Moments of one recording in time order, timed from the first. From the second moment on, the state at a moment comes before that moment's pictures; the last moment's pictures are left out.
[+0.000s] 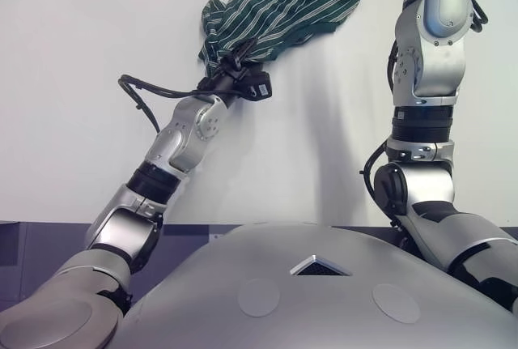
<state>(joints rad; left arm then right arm) -0.18 0.41 -0.52 0.04 0.73 0.03 -0.18 -0.54 -0.09 -0.08 0.10 0.03 0.02 0.00</state>
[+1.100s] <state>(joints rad) -0.34 0.27 -0.30 -0.21 0.43 0.19 -0.35 -0.56 -0.42 0.42 1.05 -0.71 -0.61 -0.23</state>
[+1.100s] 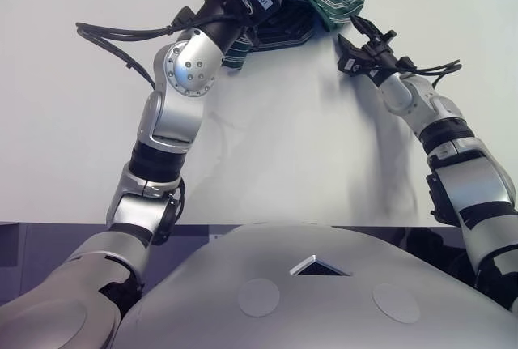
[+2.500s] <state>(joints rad) -0.77 0.41 -0.17 0.20 0.18 0.18 -0.45 -1.09 -0.66 0.26 0.85 -0.45 -0.52 0.28</state>
